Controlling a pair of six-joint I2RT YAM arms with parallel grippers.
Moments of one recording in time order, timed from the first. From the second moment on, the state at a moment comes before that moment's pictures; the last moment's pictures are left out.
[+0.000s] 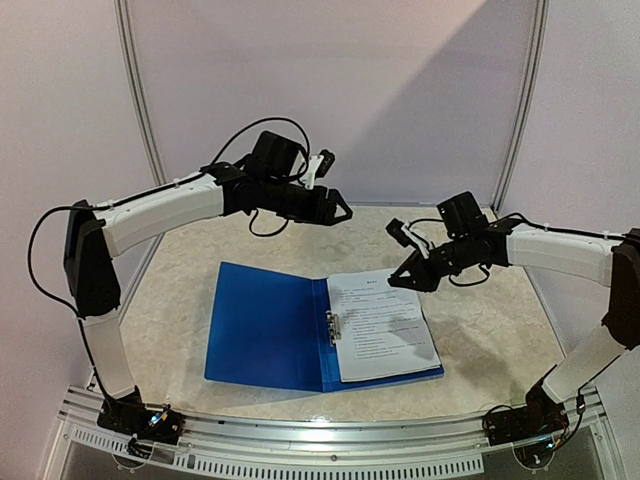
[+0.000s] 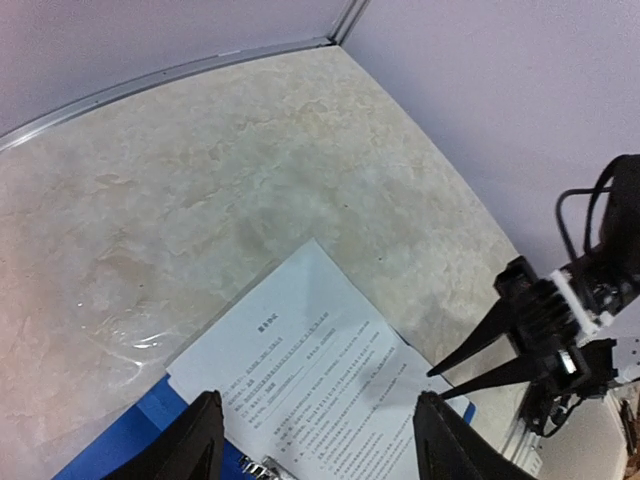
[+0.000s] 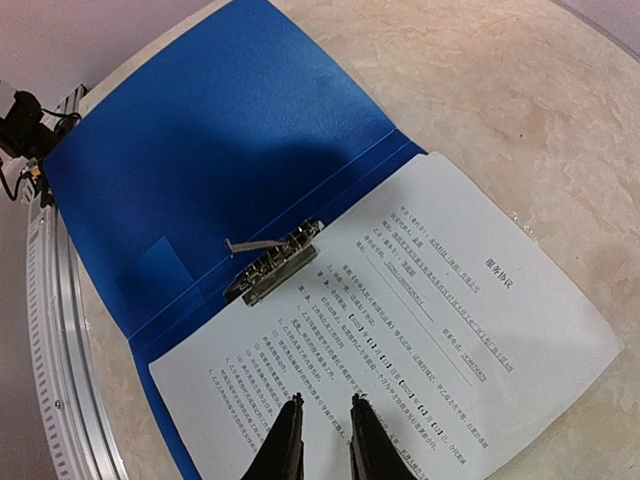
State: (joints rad) left arm -0.74 1.91 1.73 -0.42 0.27 -0.34; right arm 0.53 1.52 1.02 -0.36 -0.56 -0.20
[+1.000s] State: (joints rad) left arm -0.74 1.95 1.74 -0.57 -0.04 -0.29; right arm 0.55 1.46 1.12 -0.63 -0.51 -0.47
